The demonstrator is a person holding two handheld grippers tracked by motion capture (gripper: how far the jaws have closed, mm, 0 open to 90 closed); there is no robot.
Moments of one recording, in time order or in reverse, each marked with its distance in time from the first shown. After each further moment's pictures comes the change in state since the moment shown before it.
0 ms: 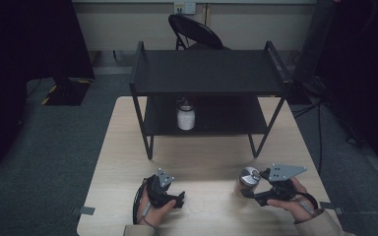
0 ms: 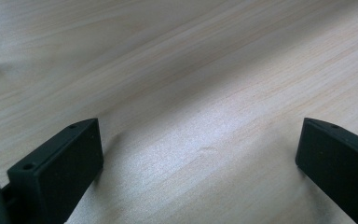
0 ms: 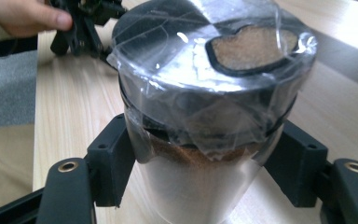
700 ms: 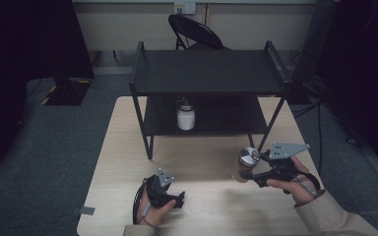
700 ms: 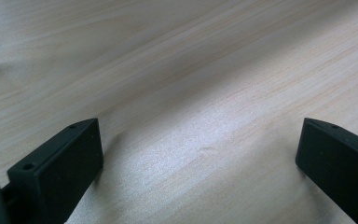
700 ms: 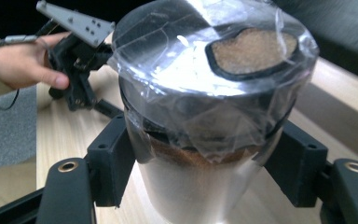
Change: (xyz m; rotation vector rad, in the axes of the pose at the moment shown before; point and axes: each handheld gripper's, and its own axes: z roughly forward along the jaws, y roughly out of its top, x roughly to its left) left arm 0.000 0.000 0.000 0.000 0.000 0.000; right arm -0.012 0.063 -0.009 -0.013 -0.017 0.012
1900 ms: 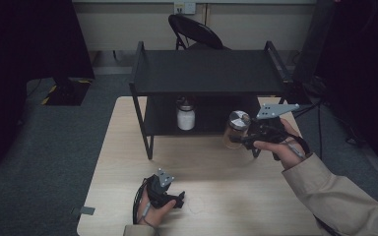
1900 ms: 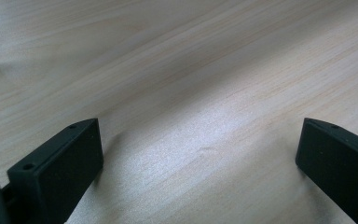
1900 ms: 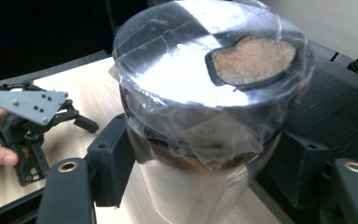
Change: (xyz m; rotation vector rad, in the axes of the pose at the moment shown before) left arm 0.000 0.000 0.000 0.000 0.001 0.000; right arm -0.022 0.091 0.018 0.001 -0.096 -0.009
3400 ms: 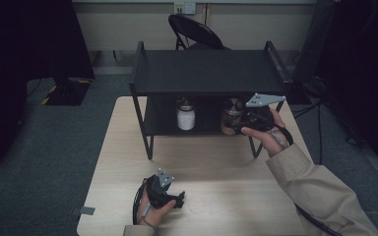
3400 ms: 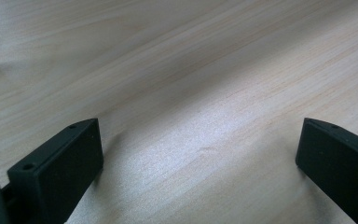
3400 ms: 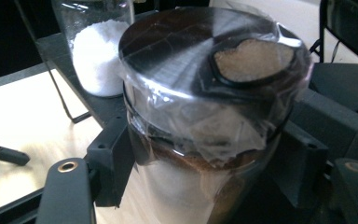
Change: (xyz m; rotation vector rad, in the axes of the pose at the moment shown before) left arm 0.000 0.000 0.000 0.000 0.001 0.003; right arm 0.003 0.004 0.038 -0.025 -0.180 0.019
